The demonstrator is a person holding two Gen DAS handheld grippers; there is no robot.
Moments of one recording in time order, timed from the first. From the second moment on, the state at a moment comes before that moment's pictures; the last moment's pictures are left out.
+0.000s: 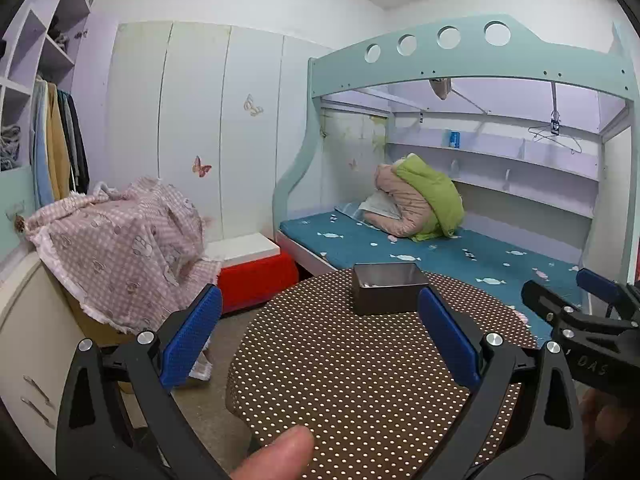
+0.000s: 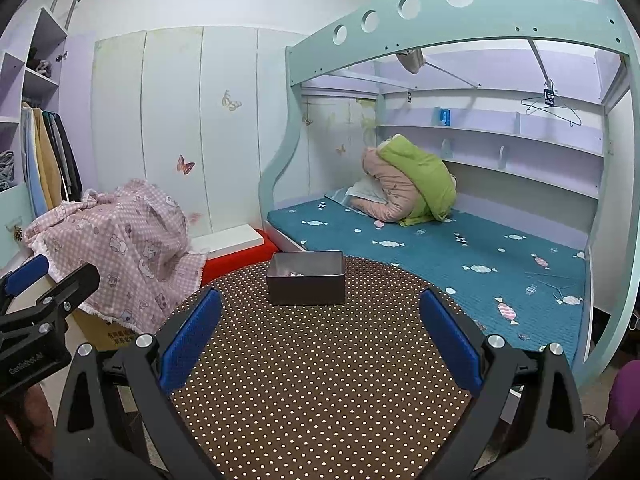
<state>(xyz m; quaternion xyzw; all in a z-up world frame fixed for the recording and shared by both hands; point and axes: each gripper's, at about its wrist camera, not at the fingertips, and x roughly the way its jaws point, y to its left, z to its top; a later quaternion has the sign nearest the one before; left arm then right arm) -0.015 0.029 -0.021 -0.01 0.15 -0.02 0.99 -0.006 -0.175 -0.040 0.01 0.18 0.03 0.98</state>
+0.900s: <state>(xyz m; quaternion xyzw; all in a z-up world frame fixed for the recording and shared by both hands) -0.014 0.035 -0.022 -0.02 0.15 -0.01 0.99 -0.004 -0.170 -0.049 0.01 0.18 0.03 0.98</state>
